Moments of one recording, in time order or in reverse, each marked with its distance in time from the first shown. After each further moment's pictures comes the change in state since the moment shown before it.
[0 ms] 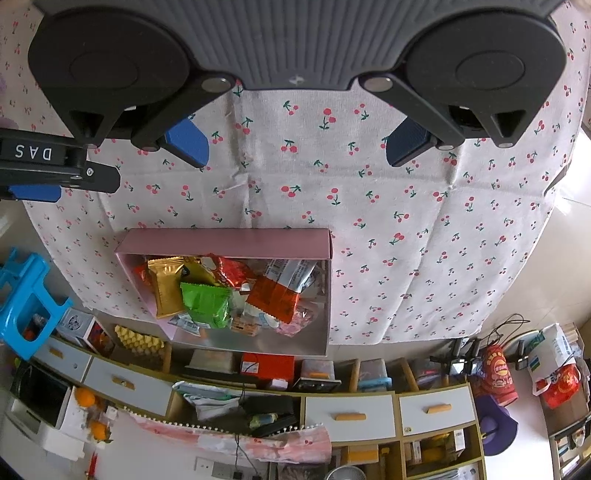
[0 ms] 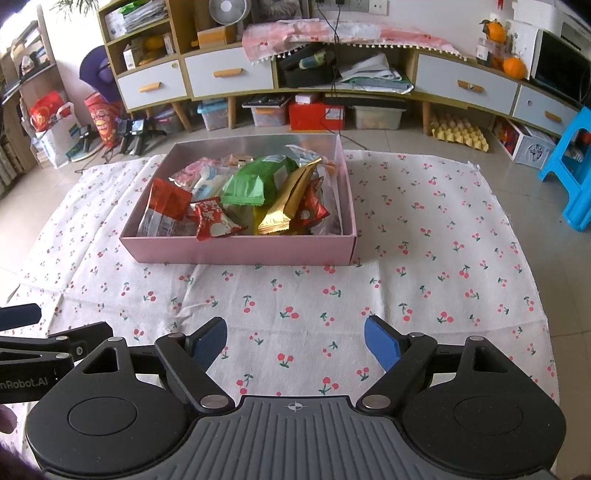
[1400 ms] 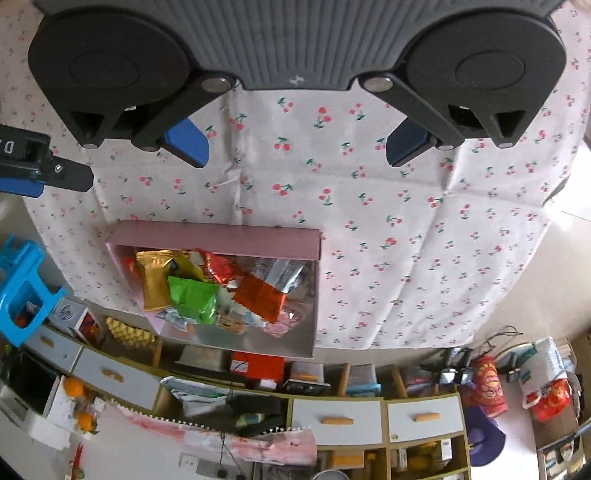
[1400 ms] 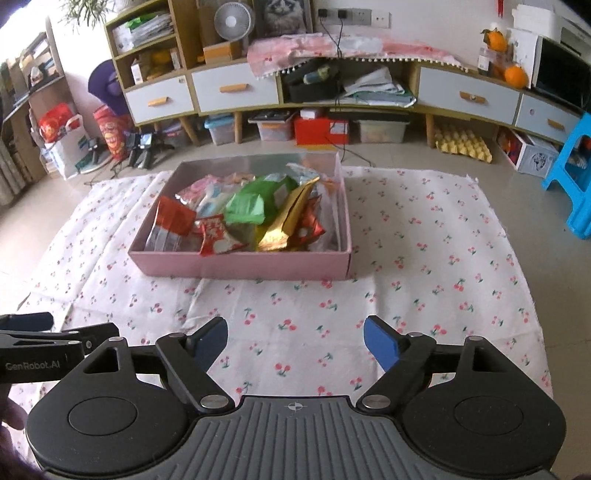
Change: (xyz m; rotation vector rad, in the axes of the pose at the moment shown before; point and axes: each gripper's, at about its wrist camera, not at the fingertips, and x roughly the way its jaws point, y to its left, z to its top) left arm 0.004 0.008 0.002 -0.046 0.008 0.016; right arm -0.013 -0.007 0.003 -0.001 -0.036 0.026
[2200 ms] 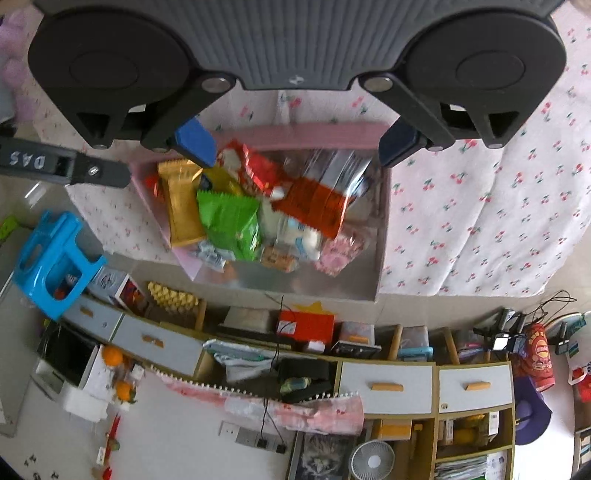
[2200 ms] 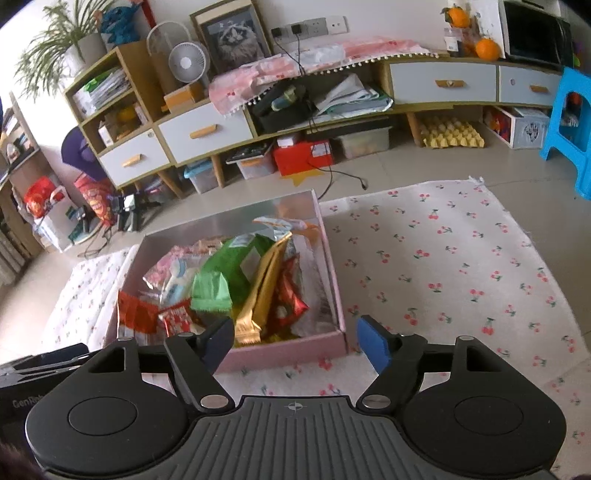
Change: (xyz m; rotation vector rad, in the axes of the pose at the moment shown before) left arm 0.046 -0.007 0.050 0.035 -0.116 -0.176; right arm 0.051 -0.040 0.044 0.197 -0.097 0.051
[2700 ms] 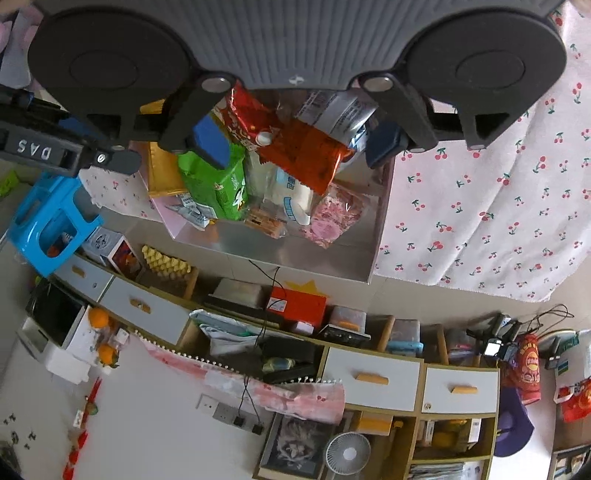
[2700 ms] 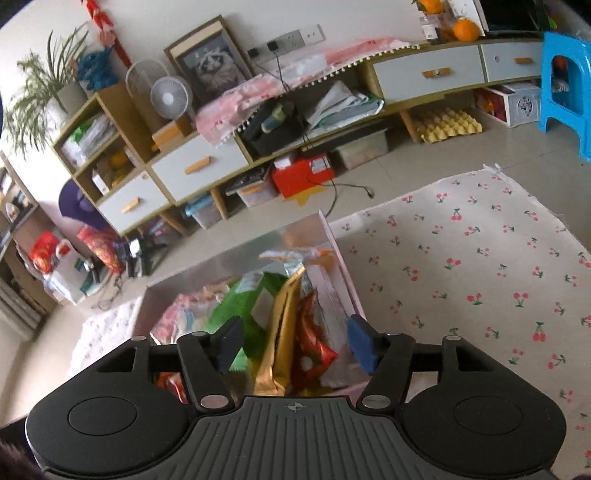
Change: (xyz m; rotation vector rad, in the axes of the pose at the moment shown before) left arm 0.026 0.012 0.018 -0.105 -0.083 -0.025; right arm 0.037 0.001 0.014 0.162 -0.060 0.052
